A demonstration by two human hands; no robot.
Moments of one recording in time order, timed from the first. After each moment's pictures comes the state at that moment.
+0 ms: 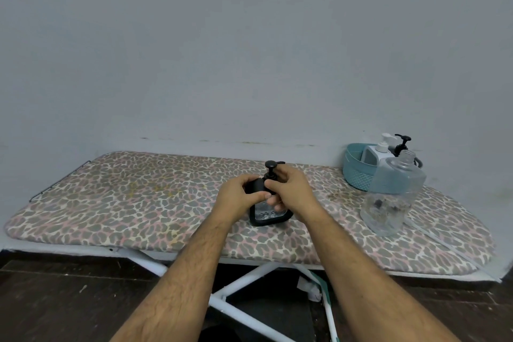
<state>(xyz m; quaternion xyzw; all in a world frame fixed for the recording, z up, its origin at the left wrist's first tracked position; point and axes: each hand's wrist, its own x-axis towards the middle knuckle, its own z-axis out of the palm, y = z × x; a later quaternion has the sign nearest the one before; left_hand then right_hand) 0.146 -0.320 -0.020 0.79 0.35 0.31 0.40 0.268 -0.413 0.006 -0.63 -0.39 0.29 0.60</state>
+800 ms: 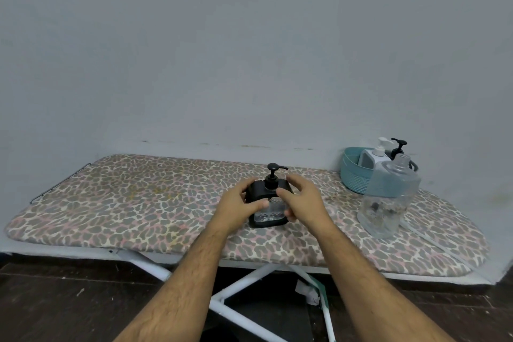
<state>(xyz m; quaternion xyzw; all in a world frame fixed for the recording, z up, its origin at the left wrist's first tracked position) 0.139 -0.331 -0.026 0.75 0.32 0.31 0.48 0.286 -0.434 -0.012 -0.70 -0.38 0.22 0.56</state>
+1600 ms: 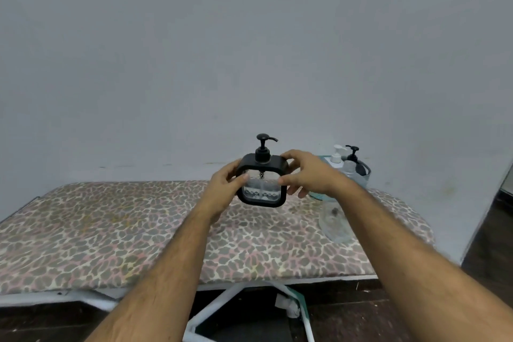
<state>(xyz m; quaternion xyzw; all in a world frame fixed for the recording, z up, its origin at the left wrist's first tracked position) 0.207 -0.338 0.033 0.71 0.19 0.35 0.59 0.367 -0.497 0.100 -0.74 -0.51 0.20 0.39</state>
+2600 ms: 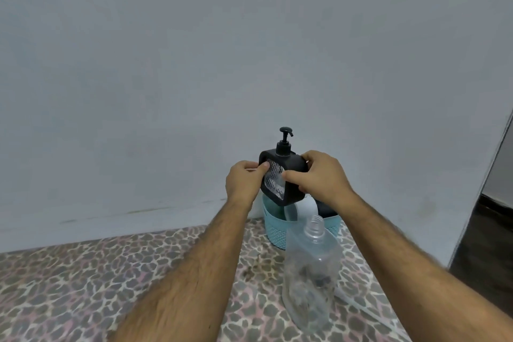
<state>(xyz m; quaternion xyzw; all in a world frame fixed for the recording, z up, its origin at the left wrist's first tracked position) 0.484 -0.316 0.061 0.69 0.32 0.36 0.53 0.554 -0.475 0.100 -0.81 -0.36 -0.01 0.47</state>
